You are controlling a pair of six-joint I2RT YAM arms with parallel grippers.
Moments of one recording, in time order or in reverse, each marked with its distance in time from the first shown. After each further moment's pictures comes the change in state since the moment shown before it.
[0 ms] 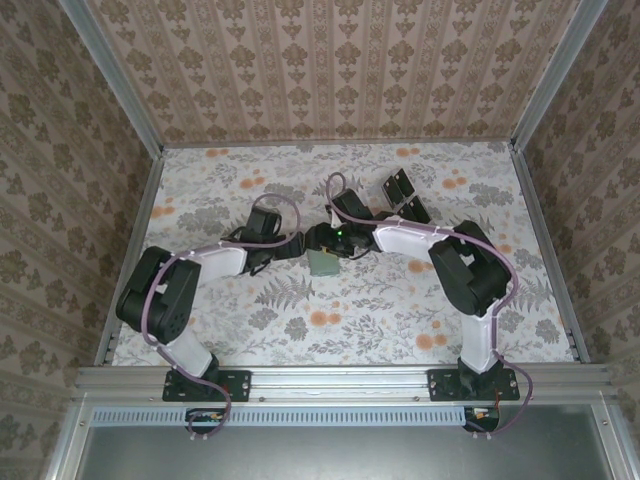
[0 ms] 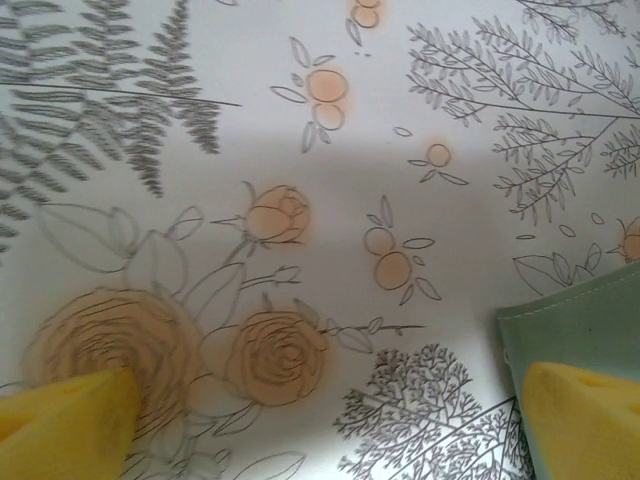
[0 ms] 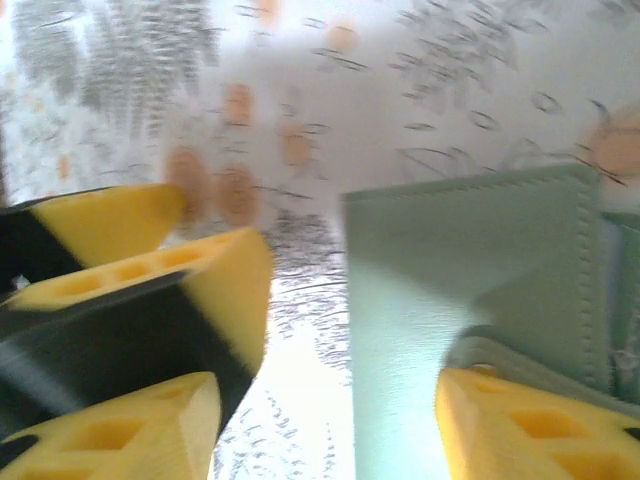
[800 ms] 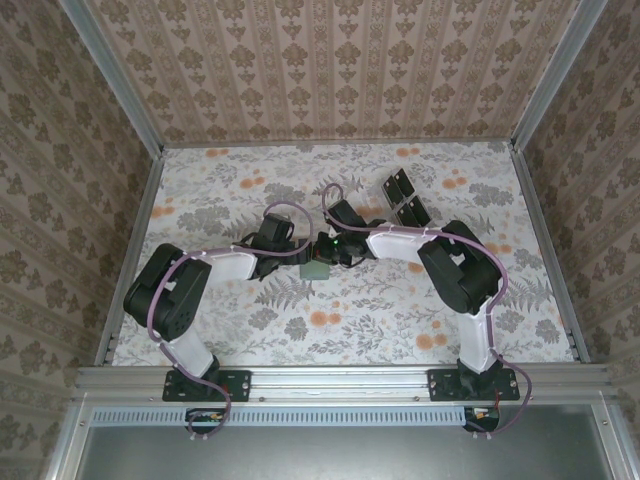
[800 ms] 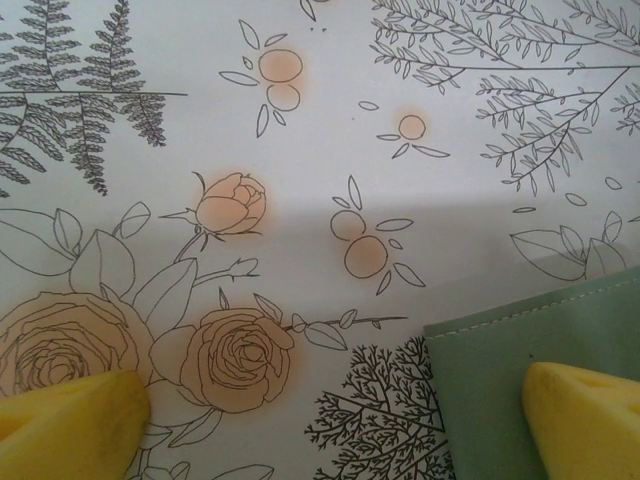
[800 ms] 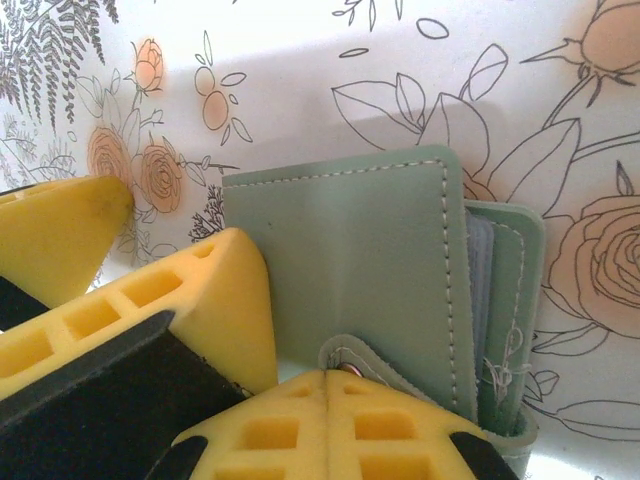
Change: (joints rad) left arm -0.098 0.055 -0.022 0.077 -0.119 0.038; right arm 0.026 0.076 -0.026 0.010 0.048 0.097
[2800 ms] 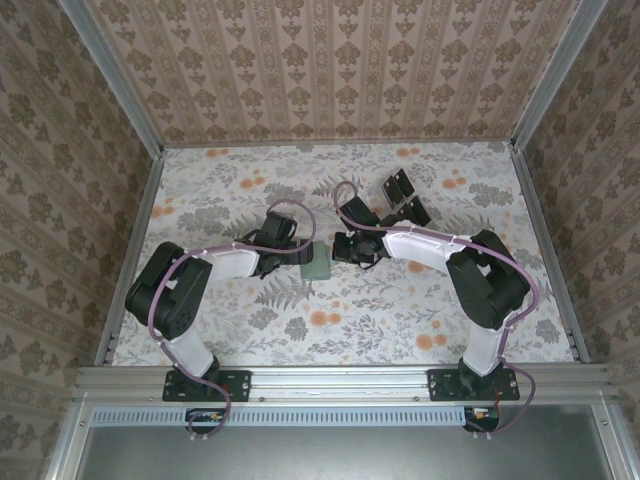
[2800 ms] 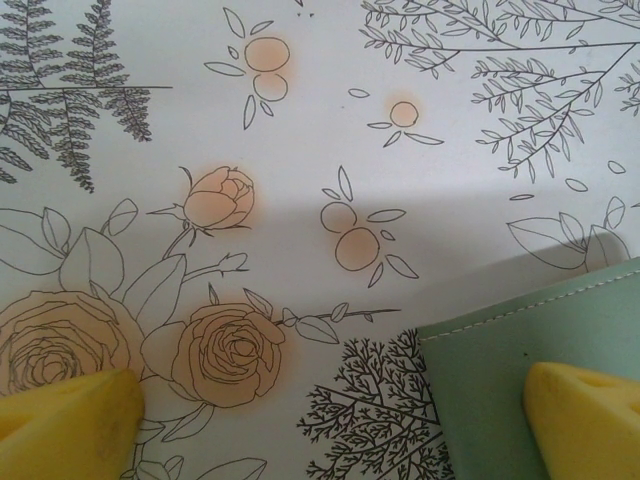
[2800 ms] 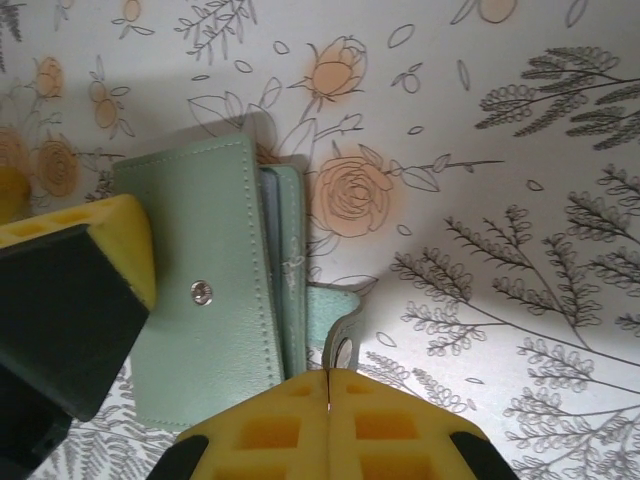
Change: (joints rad) left arm -0.007 0.009 0.039 -0.068 -0.006 0.022; right arm -0.014 -0.182 -0.058 -0.215 0.186 -0.129
